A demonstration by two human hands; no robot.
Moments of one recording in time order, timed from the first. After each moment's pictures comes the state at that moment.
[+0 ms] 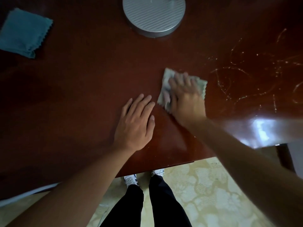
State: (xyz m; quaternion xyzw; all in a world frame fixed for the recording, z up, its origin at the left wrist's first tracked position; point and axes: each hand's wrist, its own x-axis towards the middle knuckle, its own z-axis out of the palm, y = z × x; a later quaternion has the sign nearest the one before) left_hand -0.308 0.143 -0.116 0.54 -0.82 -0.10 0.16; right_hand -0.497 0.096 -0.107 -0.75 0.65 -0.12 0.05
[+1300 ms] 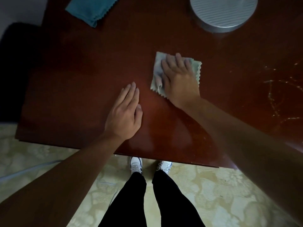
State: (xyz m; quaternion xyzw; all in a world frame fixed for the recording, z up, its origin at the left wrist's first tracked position) left_hand -0.205 0.180 -0.123 0.66 -0.73 -0.06 0.15; right_hand -0.378 0.056 -0.108 -0.86 0.49 -0.09 0.09
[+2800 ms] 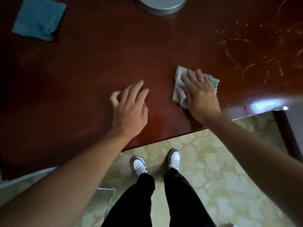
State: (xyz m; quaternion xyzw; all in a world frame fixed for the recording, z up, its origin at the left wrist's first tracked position) left_hand -0.240 0.182 -0.107 0.55 -0.82 -0.03 0.17; right_hand -0.480 0.175 -0.114 -0.73 0.67 -0.11 0.08
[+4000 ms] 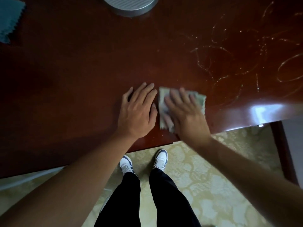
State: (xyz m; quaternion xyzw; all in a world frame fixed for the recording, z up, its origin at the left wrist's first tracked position) left_hand -0.378 0.164 -0.116 0.53 -0.82 -0.07 0.18; right_hand -0.563 0.201 -0.117 -0.79 0.59 -0.14 0.08
